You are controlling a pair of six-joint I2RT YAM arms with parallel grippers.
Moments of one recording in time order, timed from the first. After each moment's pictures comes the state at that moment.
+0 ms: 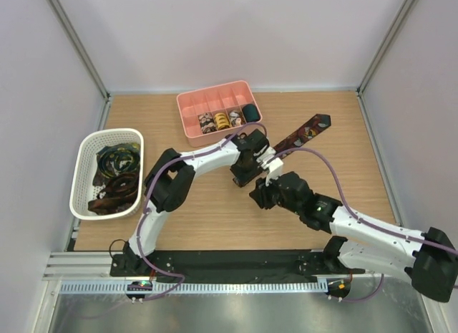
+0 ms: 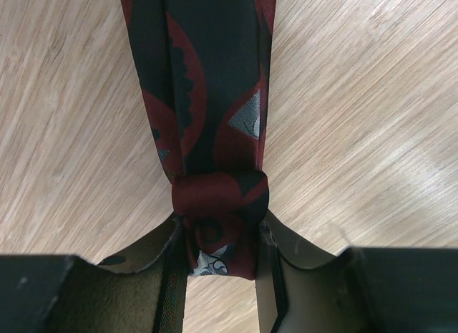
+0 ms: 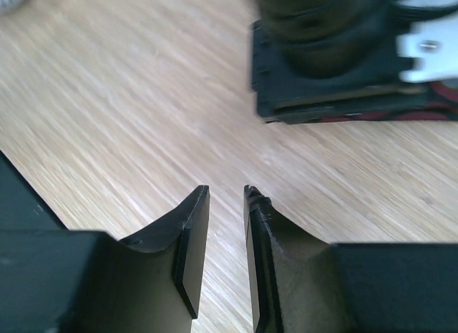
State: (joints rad) left arm -0.84 2.18 1.70 -0.78 0.02 0.05; right arm 0.85 0.94 0.52 -0.04 0.06 0.29
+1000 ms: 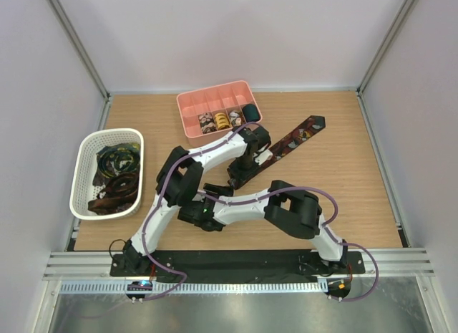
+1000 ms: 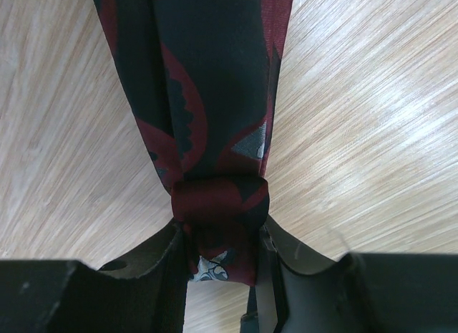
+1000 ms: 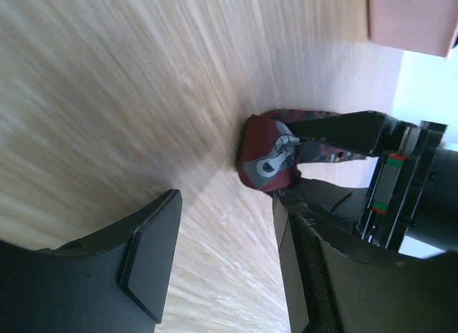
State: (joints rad) left arm -0.82 2.35 1.97 -1.14 0.05 0.05; right arm 1.30 2.12 1.39 -0.61 0.93 -0.01
